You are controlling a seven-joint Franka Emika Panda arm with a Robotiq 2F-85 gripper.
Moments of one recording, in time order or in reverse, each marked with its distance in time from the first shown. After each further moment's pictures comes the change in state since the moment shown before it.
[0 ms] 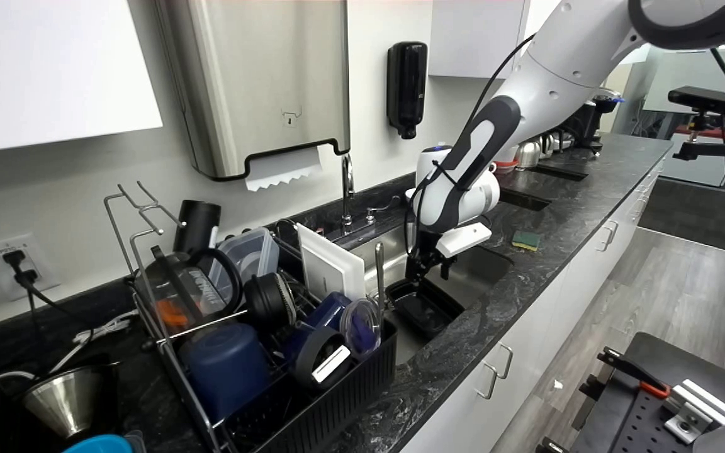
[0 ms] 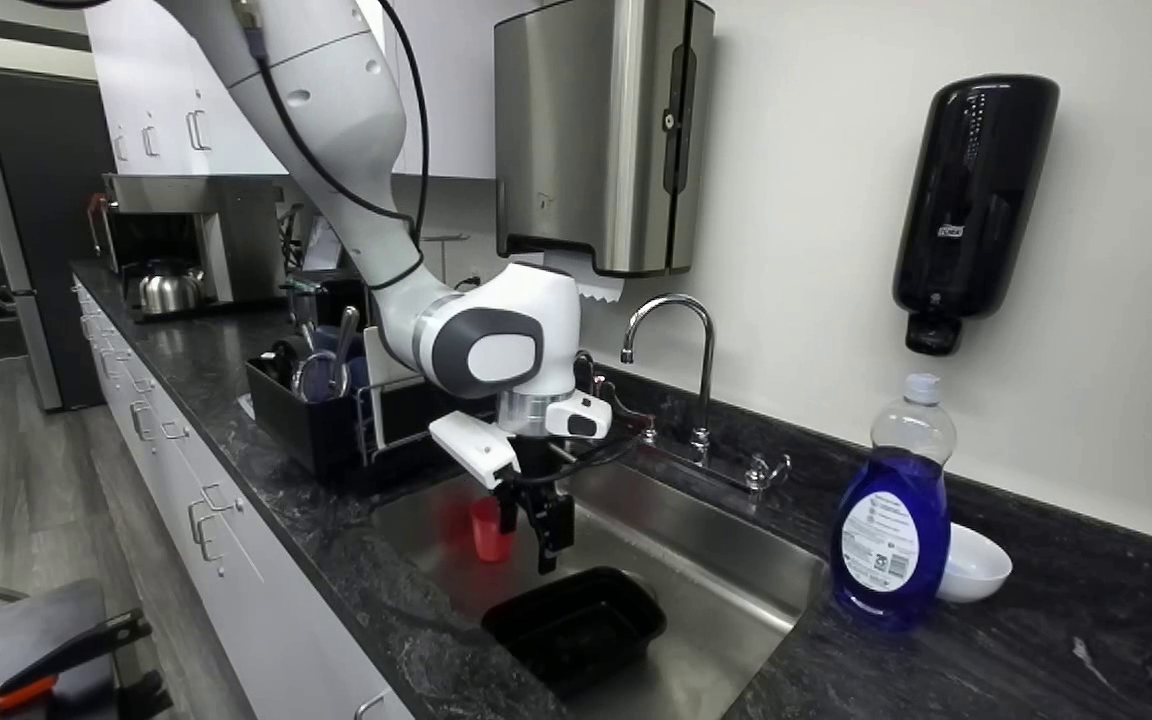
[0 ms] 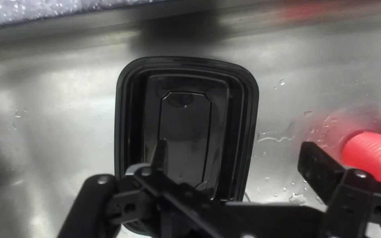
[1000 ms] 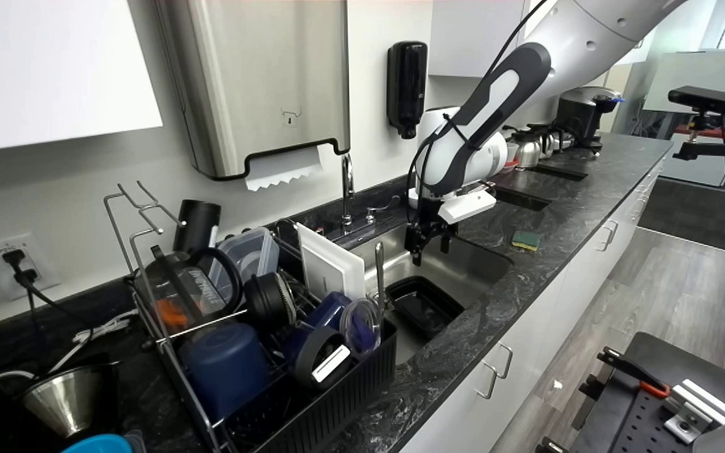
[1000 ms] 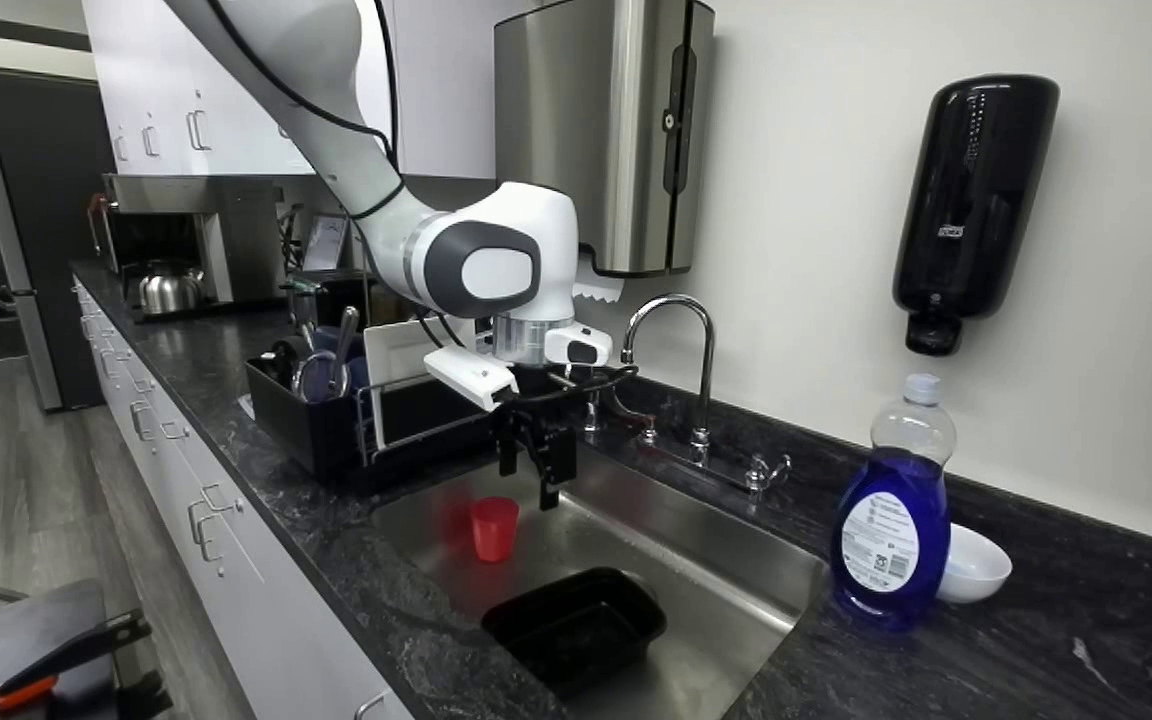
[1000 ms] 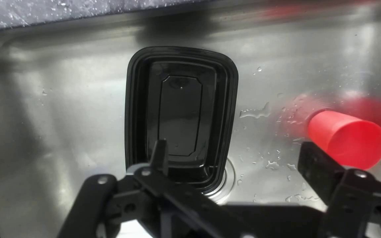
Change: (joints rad) arm 0.007 -0.182 -0.001 -0.037 -0.008 -0.119 -0.001
